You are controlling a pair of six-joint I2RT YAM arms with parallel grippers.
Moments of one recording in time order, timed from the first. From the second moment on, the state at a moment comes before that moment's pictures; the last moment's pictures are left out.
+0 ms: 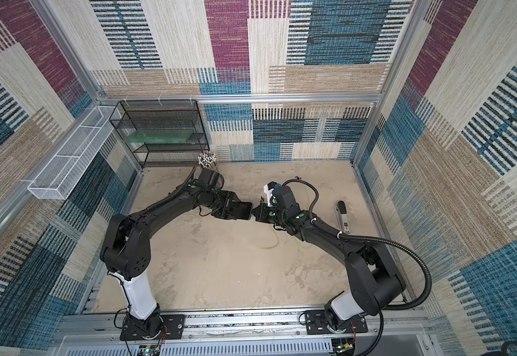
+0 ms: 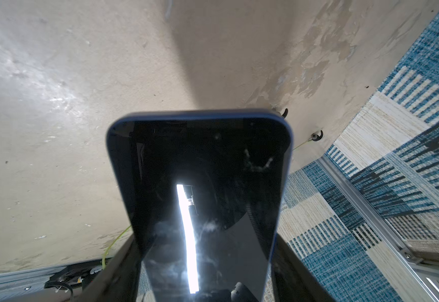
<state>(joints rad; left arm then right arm) -0.45 1.88 1.47 -0.58 0.48 -1.75 0.53 1.50 0.95 -0.06 -0.35 0.67</state>
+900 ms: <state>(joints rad) -0.39 2.00 1.73 -0.88 0.49 -1.42 0.32 1.34 1.02 -0.41 -0.31 0.51</state>
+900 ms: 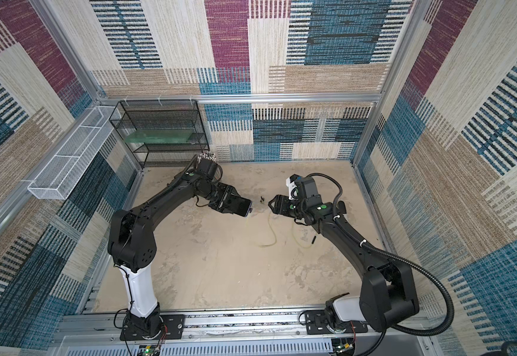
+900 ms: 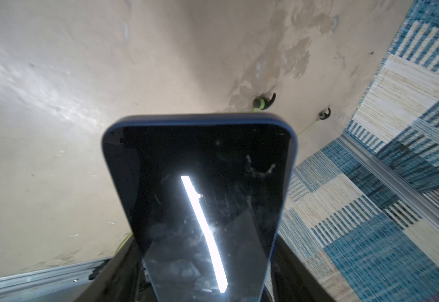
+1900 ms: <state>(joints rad) -0.39 2.16 1.77 -1.17 0.01 -0.95 0.30 1.28 0.90 -0.45 -0.22 0.50</state>
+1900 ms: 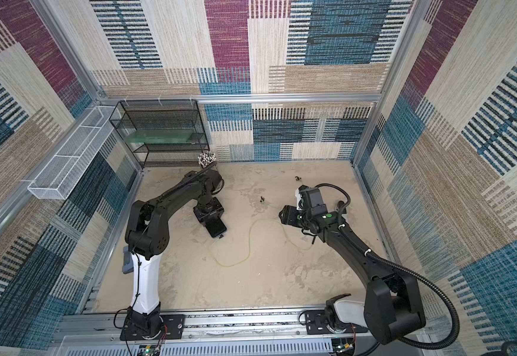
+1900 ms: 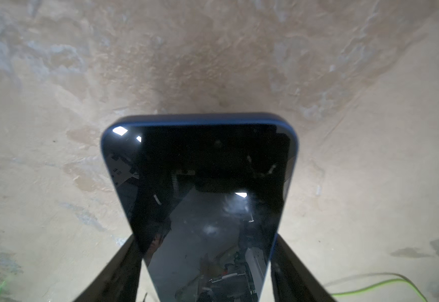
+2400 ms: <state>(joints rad) -0.41 2.13 1.61 -1.01 0.02 -1.00 0.28 1.26 0.89 -0.43 -0.23 0.51</state>
